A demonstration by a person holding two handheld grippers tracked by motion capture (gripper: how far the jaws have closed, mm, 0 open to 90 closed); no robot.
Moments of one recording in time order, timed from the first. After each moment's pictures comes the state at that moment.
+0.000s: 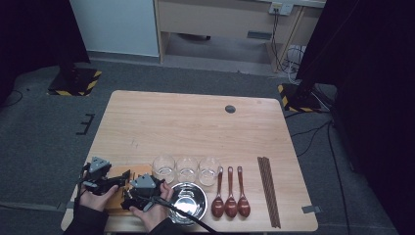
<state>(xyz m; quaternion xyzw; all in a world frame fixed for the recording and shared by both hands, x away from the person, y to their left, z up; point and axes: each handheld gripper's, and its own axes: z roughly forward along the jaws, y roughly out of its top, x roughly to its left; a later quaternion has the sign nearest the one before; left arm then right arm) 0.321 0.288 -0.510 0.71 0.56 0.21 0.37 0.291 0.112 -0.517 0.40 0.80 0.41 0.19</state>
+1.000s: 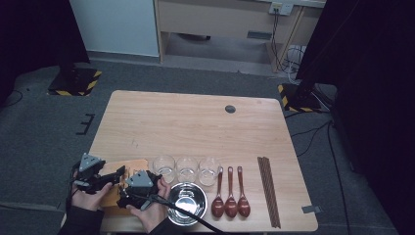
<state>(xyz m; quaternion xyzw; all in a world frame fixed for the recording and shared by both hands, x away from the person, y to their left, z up) 0.313 0.295 -0.482 0.69 0.56 0.23 0.39 0.288 0.114 -0.490 0.37 0.80 0.43 0.21</state>
